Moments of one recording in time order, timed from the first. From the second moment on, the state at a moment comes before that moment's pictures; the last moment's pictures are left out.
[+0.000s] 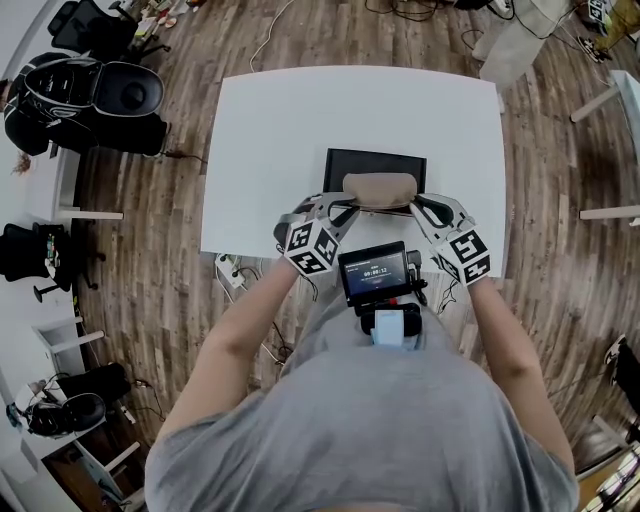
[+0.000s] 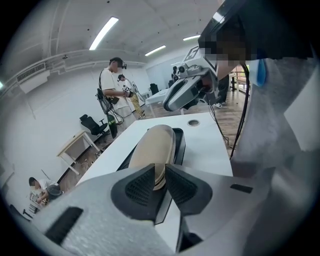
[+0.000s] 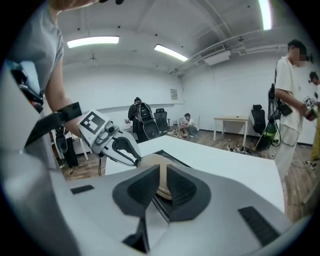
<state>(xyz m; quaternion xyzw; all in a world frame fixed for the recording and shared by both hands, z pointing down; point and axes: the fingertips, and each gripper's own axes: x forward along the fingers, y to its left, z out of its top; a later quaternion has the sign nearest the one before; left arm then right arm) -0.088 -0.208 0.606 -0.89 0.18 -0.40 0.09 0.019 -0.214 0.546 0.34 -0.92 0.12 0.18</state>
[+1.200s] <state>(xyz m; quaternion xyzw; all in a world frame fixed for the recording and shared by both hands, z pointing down) -0.095 -0.212 0.539 -0.94 0.26 -0.24 -0.03 0.018 -0.198 0.539 0.32 -0.92 0.17 0.14</state>
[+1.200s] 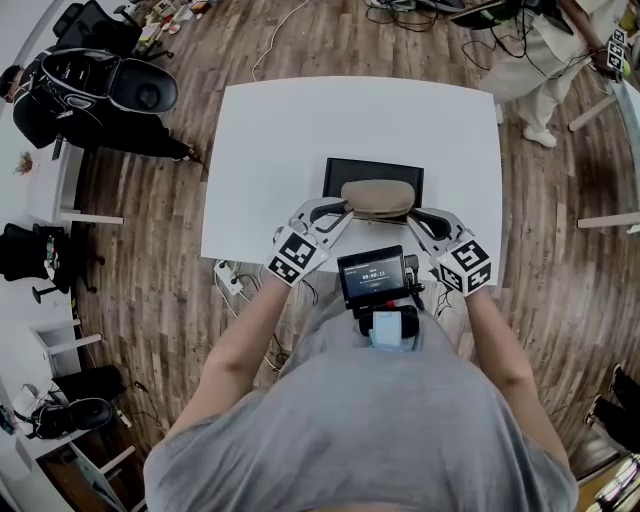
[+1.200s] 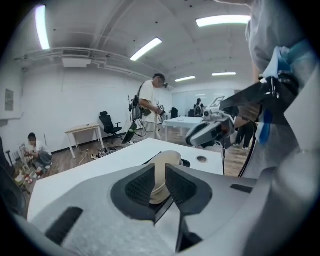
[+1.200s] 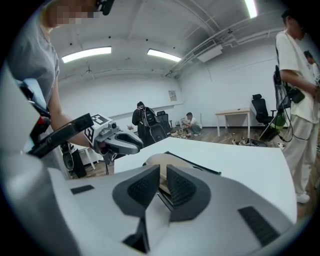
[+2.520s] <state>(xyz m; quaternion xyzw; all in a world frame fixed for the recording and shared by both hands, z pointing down) -0.114 -0.157 0.497 -0.93 0.33 -0.10 -0.14 0.023 -0.141 0.501 0.32 -0.93 0.16 0.10</state>
